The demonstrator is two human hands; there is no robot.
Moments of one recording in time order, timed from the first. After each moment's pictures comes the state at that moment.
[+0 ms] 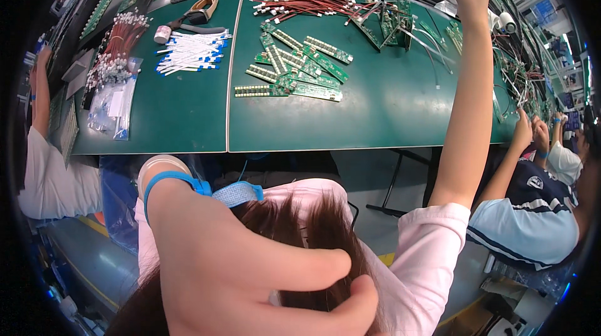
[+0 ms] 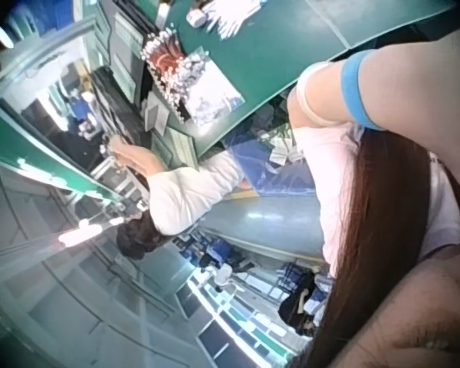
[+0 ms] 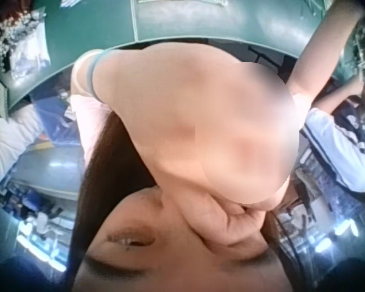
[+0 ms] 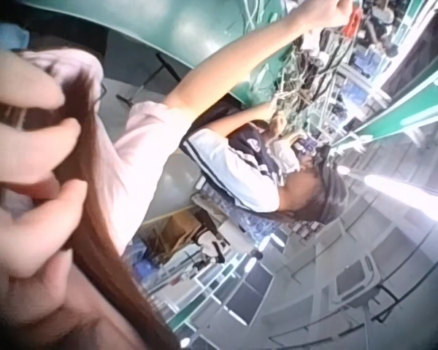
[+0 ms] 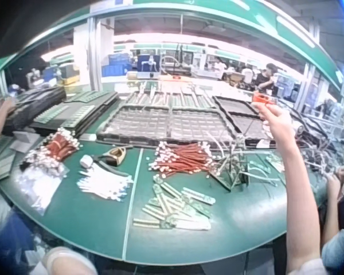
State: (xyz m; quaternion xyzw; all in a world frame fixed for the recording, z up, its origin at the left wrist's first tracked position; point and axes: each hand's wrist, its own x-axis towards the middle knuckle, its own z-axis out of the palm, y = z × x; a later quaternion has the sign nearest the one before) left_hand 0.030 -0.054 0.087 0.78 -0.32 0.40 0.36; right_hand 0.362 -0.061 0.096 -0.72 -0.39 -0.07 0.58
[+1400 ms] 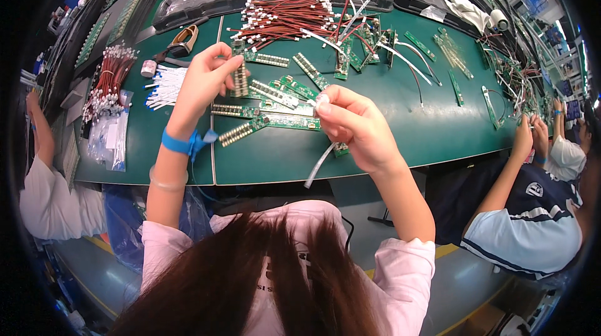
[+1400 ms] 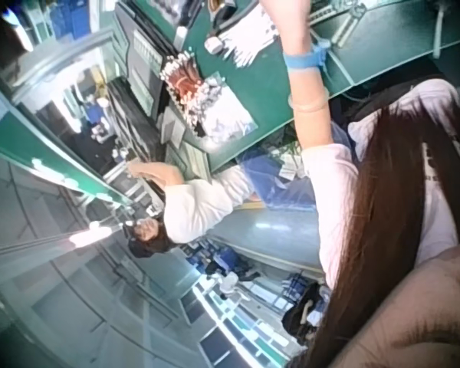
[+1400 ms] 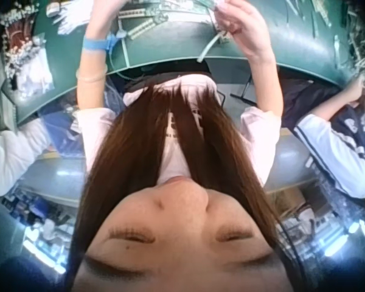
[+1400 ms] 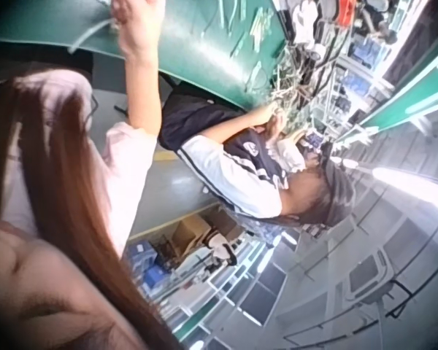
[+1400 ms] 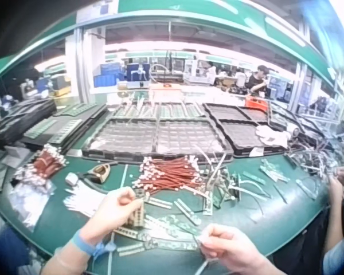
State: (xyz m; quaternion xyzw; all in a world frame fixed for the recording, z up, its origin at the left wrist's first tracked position) left_hand 0.090 0.080 -0.004 0.73 0.31 0.21 0.57; right_hand 0.224 -0.125 0.003 -0.43 -0.26 0.55 0.66
